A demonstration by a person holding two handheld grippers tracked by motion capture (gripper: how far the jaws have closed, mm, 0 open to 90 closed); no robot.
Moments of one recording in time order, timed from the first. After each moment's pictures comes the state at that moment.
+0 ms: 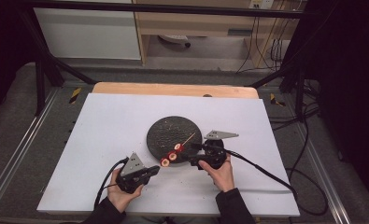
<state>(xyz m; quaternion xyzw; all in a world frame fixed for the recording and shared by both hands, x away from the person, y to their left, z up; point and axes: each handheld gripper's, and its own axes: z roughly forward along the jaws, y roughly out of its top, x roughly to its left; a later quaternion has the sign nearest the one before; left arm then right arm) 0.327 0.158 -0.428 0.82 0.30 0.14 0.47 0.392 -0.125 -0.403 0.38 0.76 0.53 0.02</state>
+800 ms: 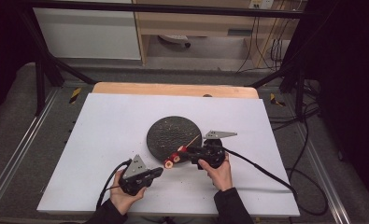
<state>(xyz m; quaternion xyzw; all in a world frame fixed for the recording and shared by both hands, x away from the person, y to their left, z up) 0.322 0.152 -0.428 0.82 0.29 0.14 0.48 0.394 -0.125 -0.405 0.37 0.76 0.54 -0.01</state>
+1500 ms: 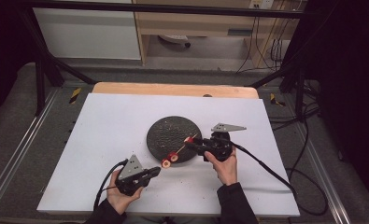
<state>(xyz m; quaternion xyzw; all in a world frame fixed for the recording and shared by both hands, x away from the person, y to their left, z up) 0.320 0.161 -0.425 0.81 0.28 0.15 0.49 0.403 -0.142 -0.384 0.38 0.74 0.55 0.02</state>
